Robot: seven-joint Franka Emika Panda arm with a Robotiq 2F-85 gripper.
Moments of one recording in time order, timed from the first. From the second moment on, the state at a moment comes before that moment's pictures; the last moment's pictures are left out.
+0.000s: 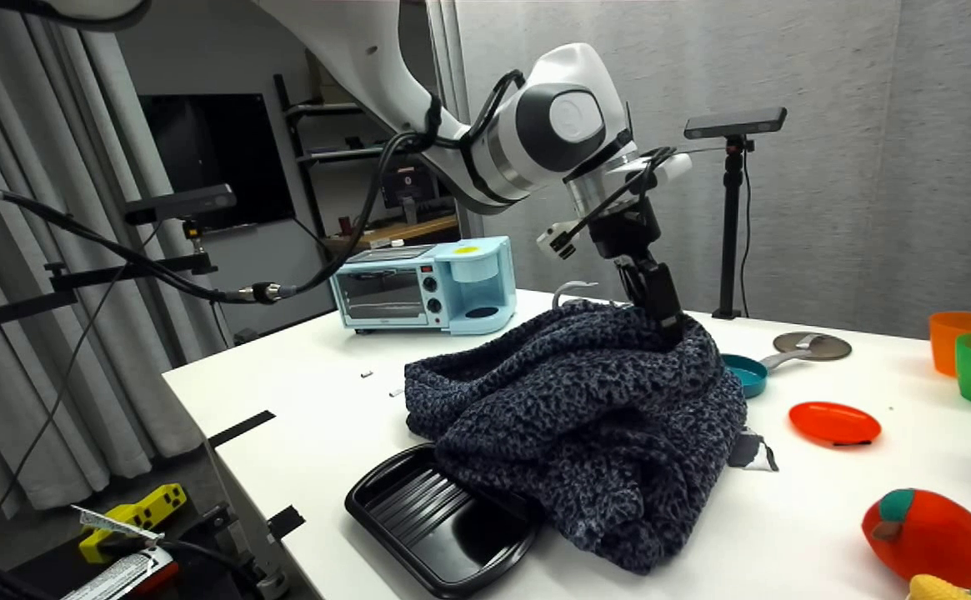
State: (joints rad) arm -0.03 0.58 -0.25 -1.71 -0.20 2.46 0.71
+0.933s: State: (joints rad) arm 0.24 0.53 -0.19 -1.66 -0.48 2.42 0.56
